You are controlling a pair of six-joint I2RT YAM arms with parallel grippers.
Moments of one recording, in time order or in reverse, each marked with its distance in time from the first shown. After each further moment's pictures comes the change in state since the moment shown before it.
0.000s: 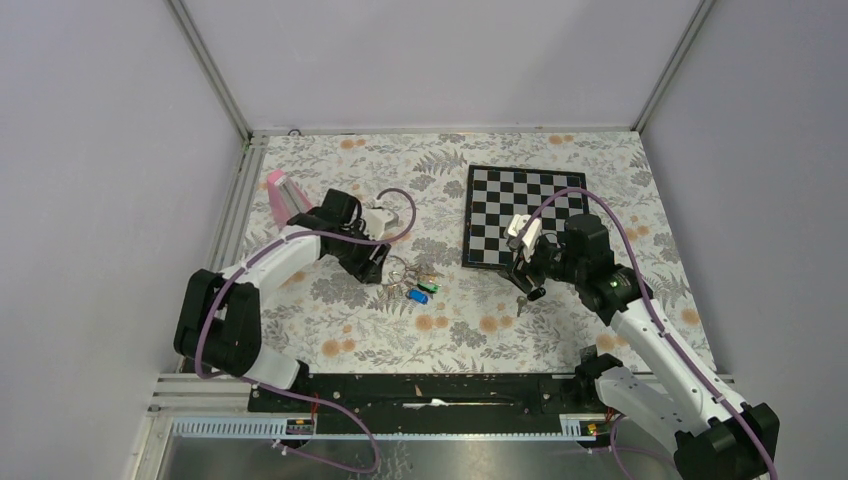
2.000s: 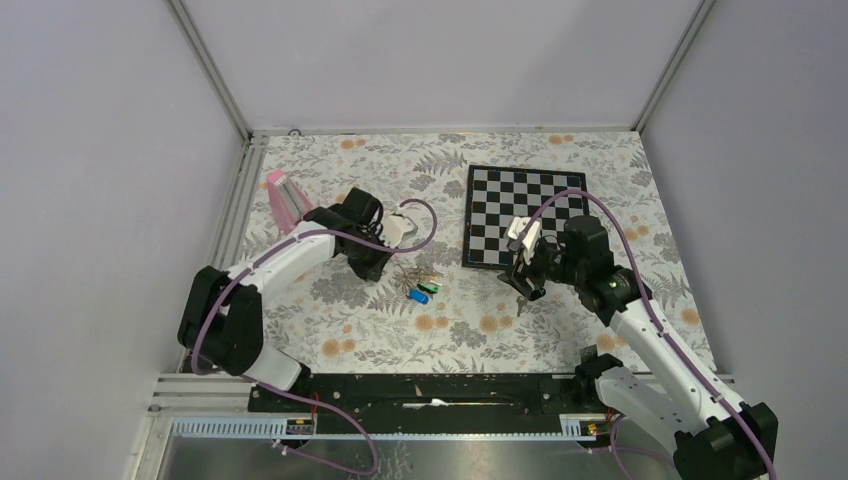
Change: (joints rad) left arm -0.146 0.034 0.072 -0.133 -0.136 0.034; right arm -0.006 -0.001 -0.017 0.000 -0.013 -0.007
